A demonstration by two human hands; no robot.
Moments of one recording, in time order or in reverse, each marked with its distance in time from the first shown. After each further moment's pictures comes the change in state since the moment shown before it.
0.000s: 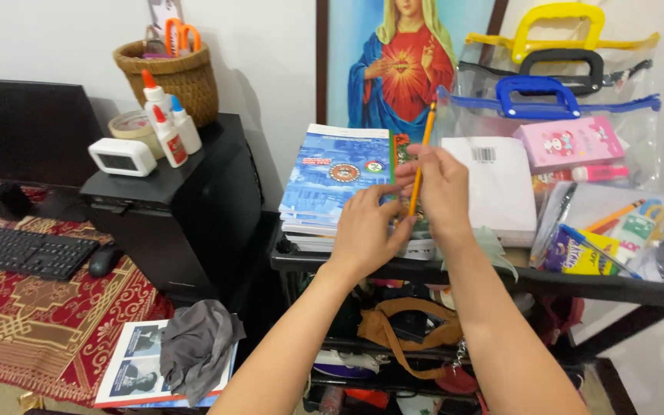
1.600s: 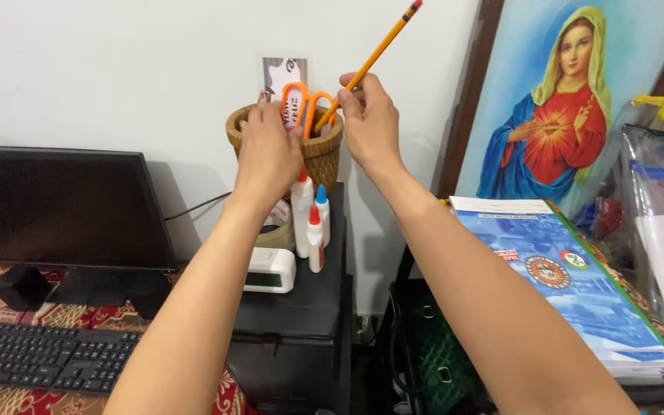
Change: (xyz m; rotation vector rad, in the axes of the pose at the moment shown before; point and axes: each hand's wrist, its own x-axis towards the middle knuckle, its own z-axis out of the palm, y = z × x) left_hand 0.144 -0.421 -0.271 0.181 0.116 -0.207; right_hand 0.219 0.020 0.432 -0.392 0.102 -0.414
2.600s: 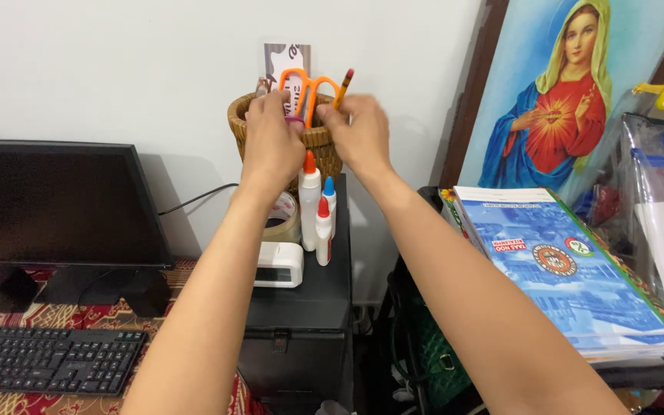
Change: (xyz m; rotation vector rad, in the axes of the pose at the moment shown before) left_hand 0.000 -0.016 0.009 -0.214 0.010 -0.044; right_hand -0.016 0.025 0.027 -0.390 -0.080 0.085
